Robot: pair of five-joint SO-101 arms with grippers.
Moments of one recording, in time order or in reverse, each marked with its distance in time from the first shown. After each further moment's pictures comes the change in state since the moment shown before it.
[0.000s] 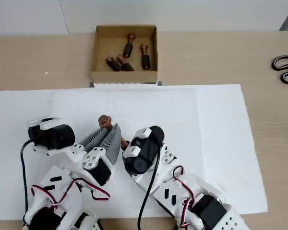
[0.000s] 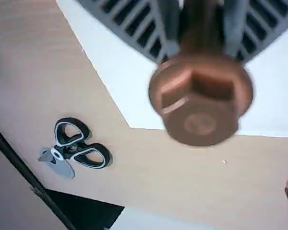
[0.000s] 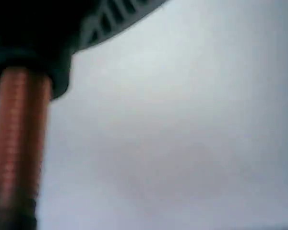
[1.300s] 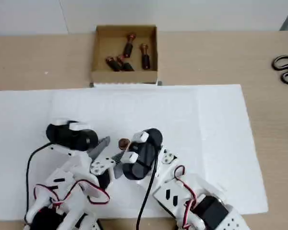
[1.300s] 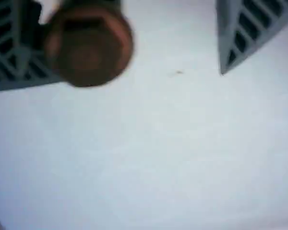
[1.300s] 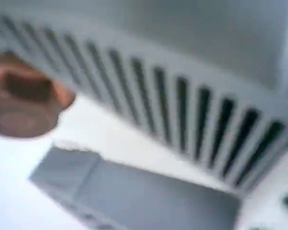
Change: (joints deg) left arm -2.0 -0.3 1.5 12.7 -14.2; right arm 0.0 -0.3 -1.3 0.1 4.9
